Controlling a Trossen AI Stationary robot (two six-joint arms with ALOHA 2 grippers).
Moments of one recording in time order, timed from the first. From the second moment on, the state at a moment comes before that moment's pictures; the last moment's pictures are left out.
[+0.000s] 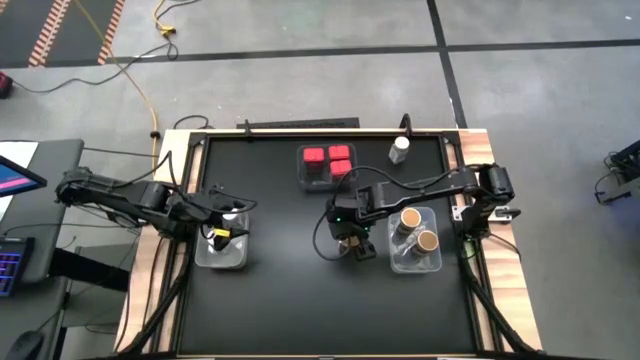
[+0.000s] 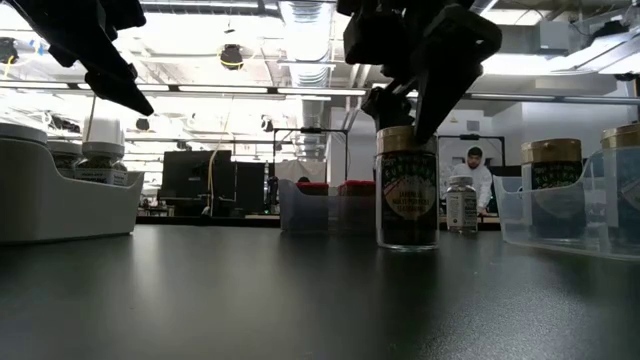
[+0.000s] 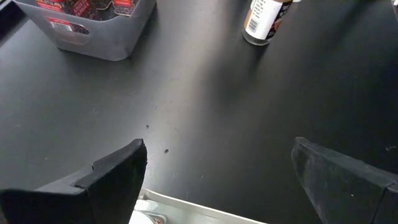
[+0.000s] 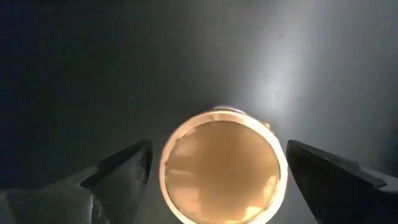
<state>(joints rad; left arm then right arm) -0.21 0.65 0.66 -0.69 -0.30 -0.40 0.06 1.79 1.40 -0.85 -0.15 -0.17</state>
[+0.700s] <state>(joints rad) -0.21 0.65 0.66 -0.72 -0.30 -0.40 0.06 1.79 1.40 -0.87 -0.13 0.14</state>
